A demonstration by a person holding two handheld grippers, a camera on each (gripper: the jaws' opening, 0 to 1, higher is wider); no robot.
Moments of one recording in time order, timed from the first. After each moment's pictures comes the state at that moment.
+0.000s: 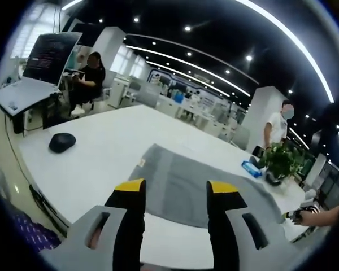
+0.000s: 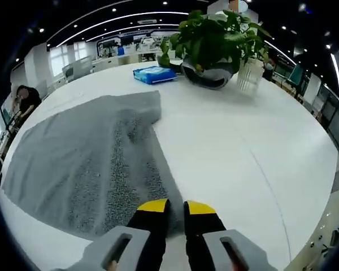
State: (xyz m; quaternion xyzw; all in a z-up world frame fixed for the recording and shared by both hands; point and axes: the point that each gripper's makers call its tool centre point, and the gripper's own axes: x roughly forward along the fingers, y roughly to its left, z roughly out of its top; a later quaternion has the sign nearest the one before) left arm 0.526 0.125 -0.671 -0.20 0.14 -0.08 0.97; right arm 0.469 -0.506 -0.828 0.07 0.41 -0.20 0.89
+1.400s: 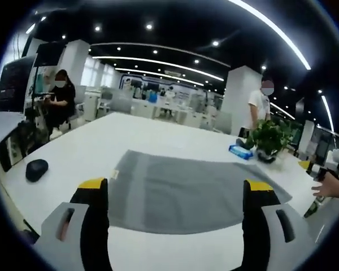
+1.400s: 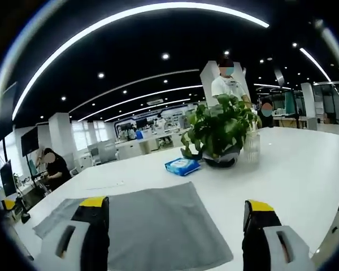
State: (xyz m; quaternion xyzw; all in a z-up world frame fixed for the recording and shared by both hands) left arm 0.551 0.068 -0.672 -0.11 0.12 -0.17 0.97; right arm 0.481 -0.446 -0.679 0.12 0.08 -0.14 0.98
